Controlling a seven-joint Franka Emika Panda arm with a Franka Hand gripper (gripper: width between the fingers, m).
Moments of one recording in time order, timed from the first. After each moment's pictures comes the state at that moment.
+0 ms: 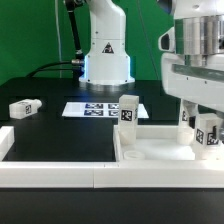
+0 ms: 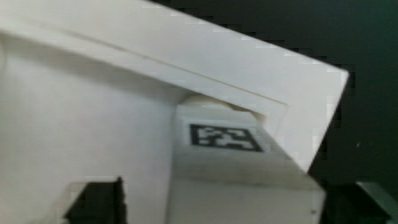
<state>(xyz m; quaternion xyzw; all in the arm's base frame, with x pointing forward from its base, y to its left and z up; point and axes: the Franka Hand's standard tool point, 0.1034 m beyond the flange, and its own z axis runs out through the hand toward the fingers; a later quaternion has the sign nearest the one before) 0.629 0.116 0.069 -0.86 0.51 0.00 0.06</state>
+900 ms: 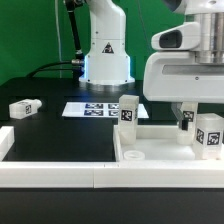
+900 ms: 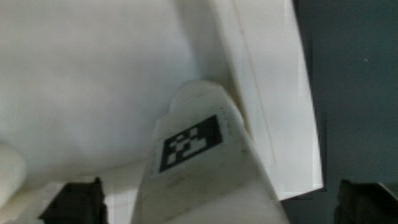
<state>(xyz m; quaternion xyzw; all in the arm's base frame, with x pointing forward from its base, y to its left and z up) 0.632 0.119 0.071 -1.00 0.01 -0.04 0.01</state>
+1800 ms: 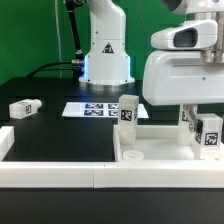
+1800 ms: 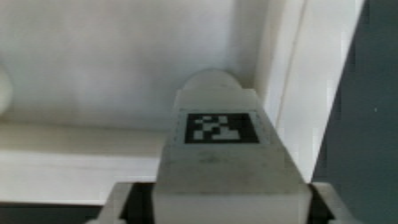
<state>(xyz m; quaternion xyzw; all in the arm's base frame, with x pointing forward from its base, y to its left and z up) 0.633 0.118 0.071 -1.00 0.01 -0.05 0.01</state>
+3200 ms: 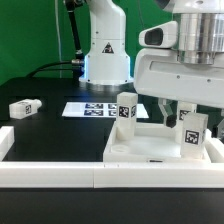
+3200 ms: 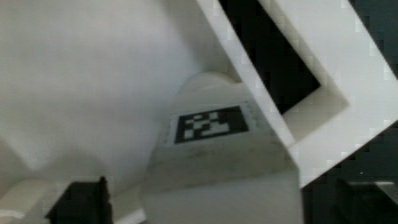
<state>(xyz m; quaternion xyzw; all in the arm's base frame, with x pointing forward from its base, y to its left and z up) 0.628 0.094 0.069 -0.94 0.35 -0.03 0.01</state>
